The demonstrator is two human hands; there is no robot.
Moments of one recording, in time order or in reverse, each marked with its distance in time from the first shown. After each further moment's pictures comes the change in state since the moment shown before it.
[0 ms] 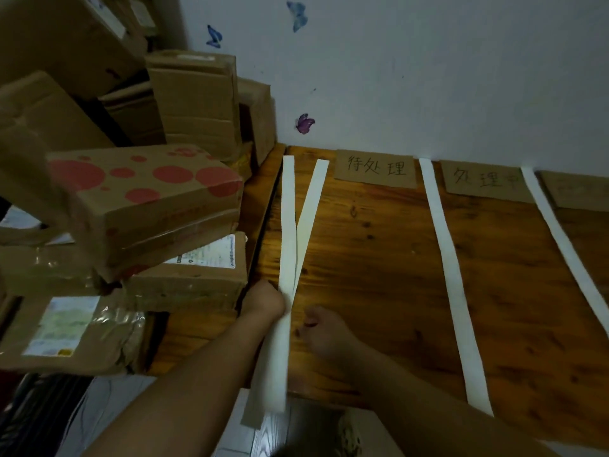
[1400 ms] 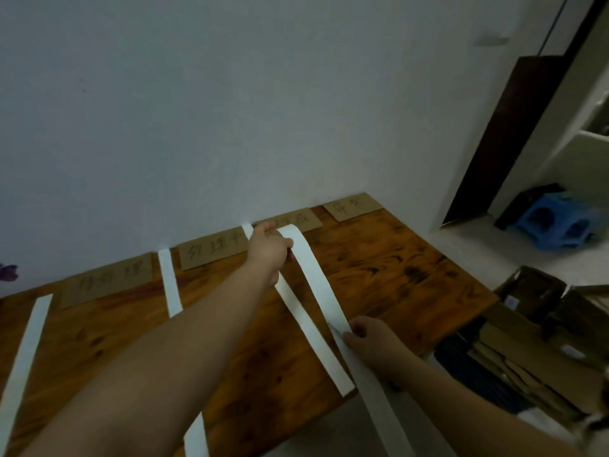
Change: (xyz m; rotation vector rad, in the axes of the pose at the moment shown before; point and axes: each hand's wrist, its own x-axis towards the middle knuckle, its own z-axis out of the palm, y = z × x) left_hand -0.301 0.467 0.169 -0.814 -0.372 0.572; right_hand -0.285 0.304 -0.355 0.201 0.670 0.117
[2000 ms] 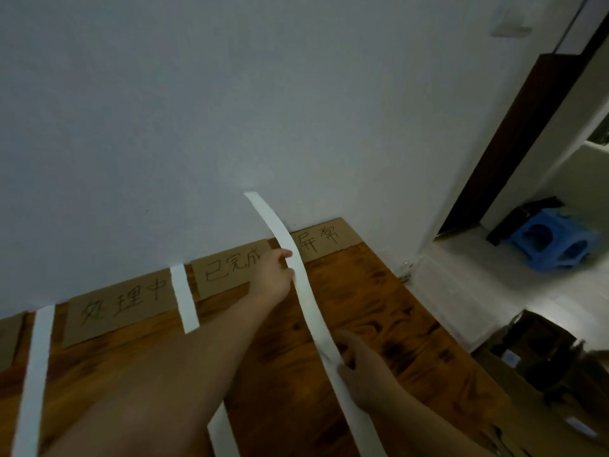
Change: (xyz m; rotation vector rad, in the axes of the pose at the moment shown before) left_hand 0.205 -0.025 0.182 0.590 -0.069 0.215; right_hand 0.211 0.045 -0.118 -0.059 -0.052 0.093
